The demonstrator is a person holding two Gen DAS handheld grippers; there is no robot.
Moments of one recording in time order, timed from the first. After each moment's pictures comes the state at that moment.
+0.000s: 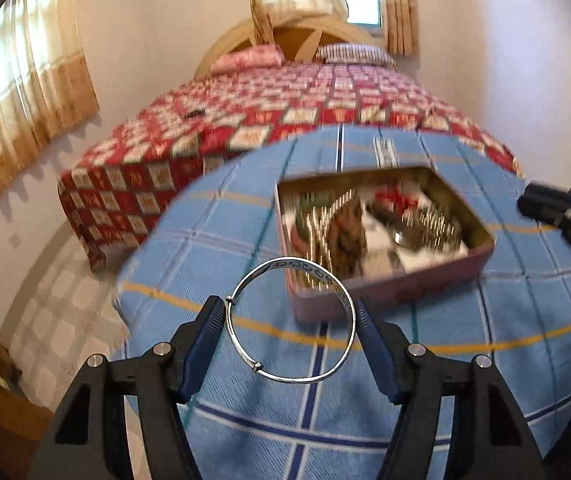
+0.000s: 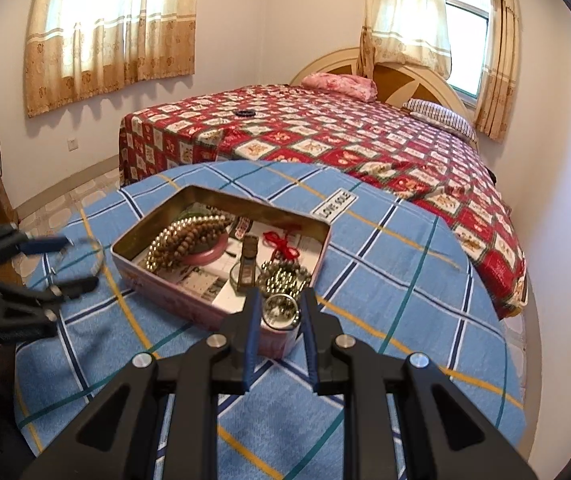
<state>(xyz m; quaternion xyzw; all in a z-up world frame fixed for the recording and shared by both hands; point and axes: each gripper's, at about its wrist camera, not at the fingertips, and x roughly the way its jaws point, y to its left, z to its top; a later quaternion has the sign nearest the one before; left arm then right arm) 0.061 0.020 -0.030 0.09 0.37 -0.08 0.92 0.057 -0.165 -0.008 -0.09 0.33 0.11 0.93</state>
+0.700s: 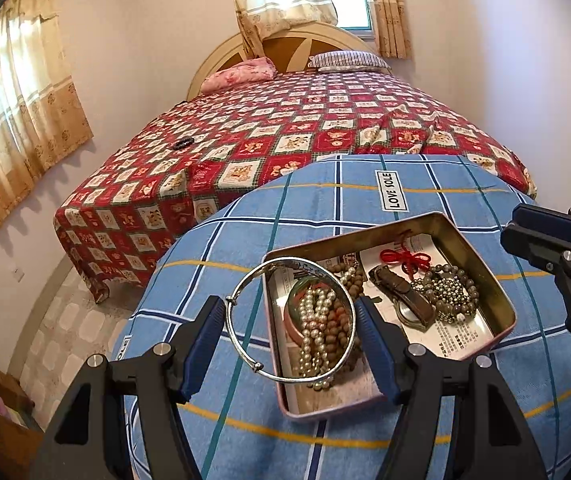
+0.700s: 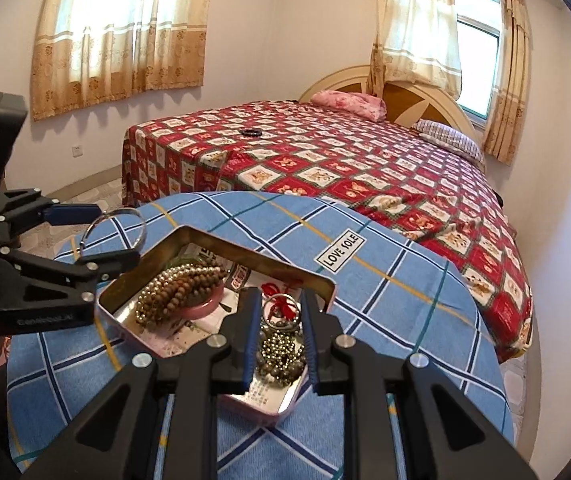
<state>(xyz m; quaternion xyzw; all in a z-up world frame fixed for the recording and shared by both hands) 0.133 -0.015 -0.016 0.12 0.35 -0.09 0.92 0.098 -0.154 0.000 -0.10 0.30 0.13 0.94</state>
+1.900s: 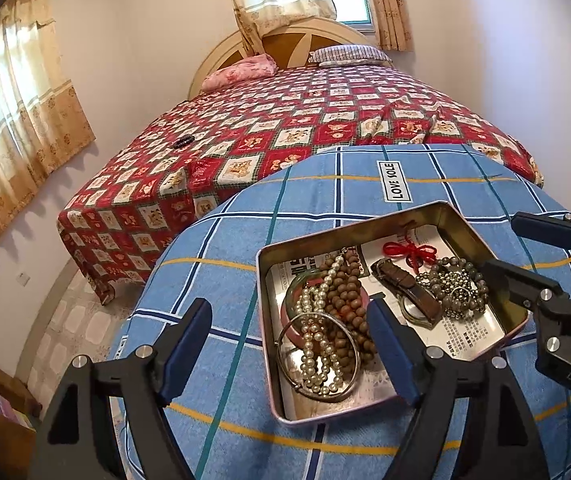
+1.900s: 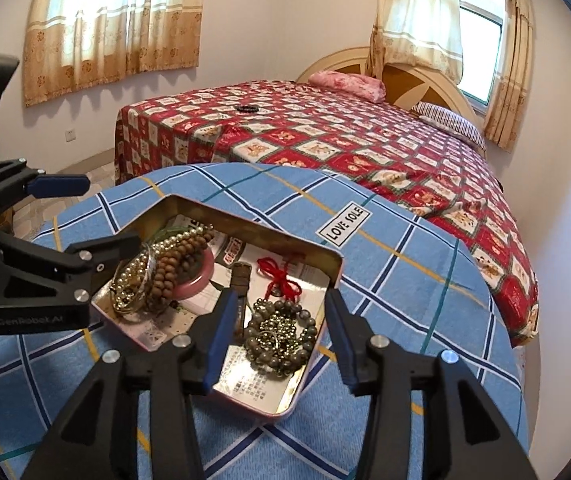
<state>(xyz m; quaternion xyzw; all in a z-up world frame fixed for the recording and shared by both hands) 0.134 -0.022 -0.029 0.14 0.35 -0.08 0.92 0.106 -0.150 -0.025 -0.11 0.33 0.12 0.93</state>
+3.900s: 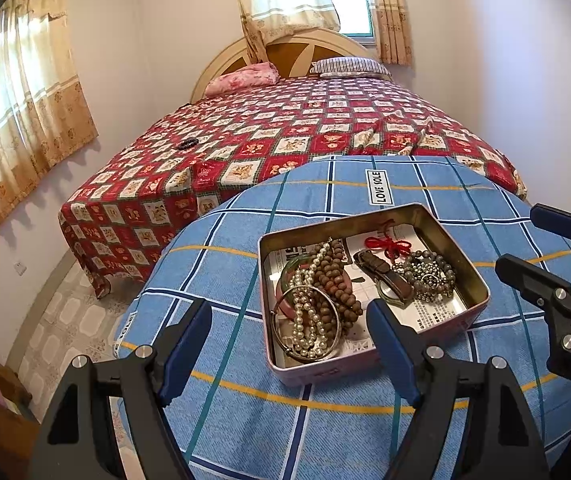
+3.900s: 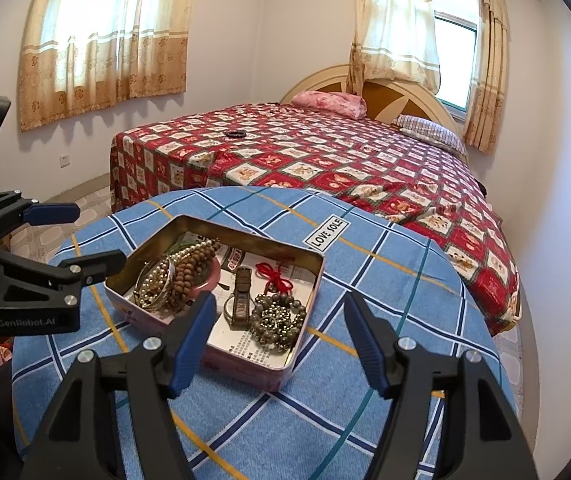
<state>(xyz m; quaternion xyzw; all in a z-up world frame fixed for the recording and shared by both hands) 0.088 -0.010 -0.008 0.11 0.34 -0.09 0.93 0.065 -0.160 -0.004 -0.08 0.30 0.10 0.95</state>
